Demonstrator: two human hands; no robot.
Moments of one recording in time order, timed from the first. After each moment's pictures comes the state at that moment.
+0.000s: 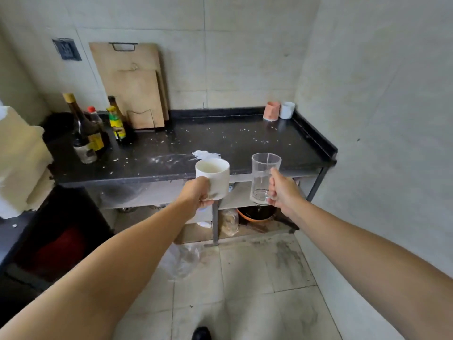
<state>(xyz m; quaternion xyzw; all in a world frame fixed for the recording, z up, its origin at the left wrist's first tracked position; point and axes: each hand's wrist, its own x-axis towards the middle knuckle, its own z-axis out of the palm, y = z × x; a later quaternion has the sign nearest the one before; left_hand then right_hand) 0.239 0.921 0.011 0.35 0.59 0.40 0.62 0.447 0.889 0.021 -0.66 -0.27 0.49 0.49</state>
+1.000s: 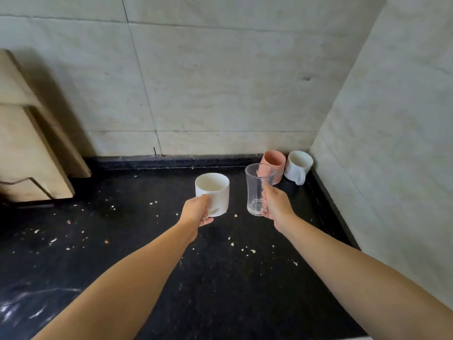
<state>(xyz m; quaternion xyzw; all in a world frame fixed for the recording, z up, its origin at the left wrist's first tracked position) 0.481 1.487 -0.047 0.29 0.64 0.37 0.60 0.672 1.483 -0.024 -0.70 -0.27 0.51 0.41</state>
